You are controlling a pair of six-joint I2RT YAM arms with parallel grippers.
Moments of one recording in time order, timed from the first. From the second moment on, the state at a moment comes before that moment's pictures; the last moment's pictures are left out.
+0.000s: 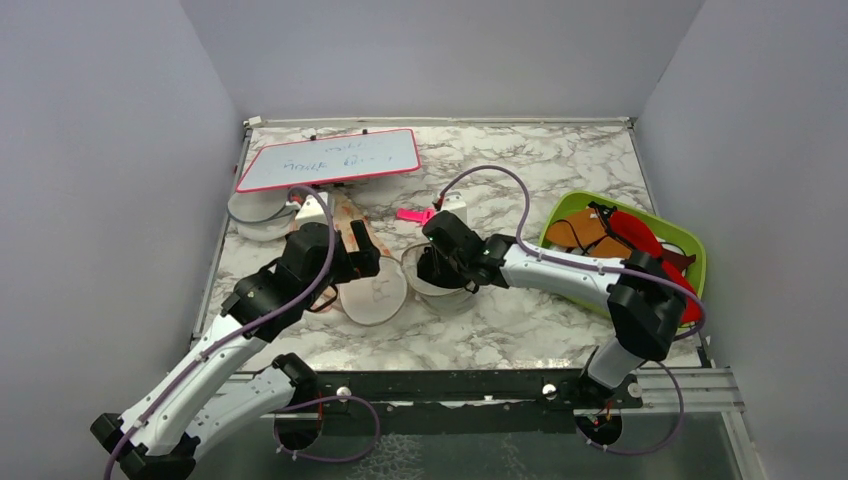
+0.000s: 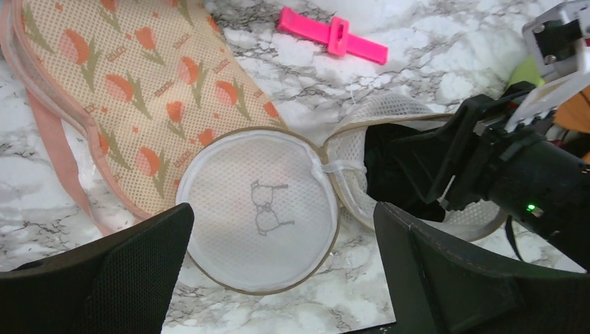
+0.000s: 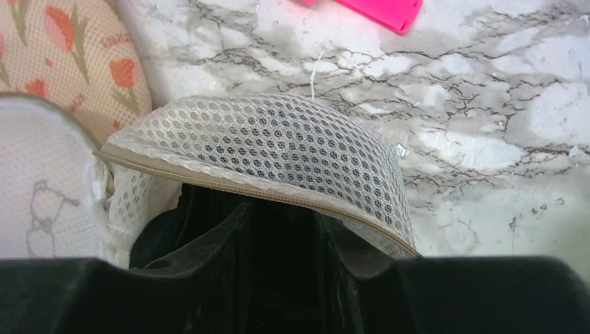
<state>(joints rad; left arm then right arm) -0.69 0.77 0.89 -0.75 -0.35 -0.64 0.96 1.64 1.11 -0.32 0.41 0.53</state>
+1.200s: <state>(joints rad) -0.69 0.84 0.65 -0.46 0.05 -0.62 0.93 1.36 1.08 -0.48 0.05 0.21</state>
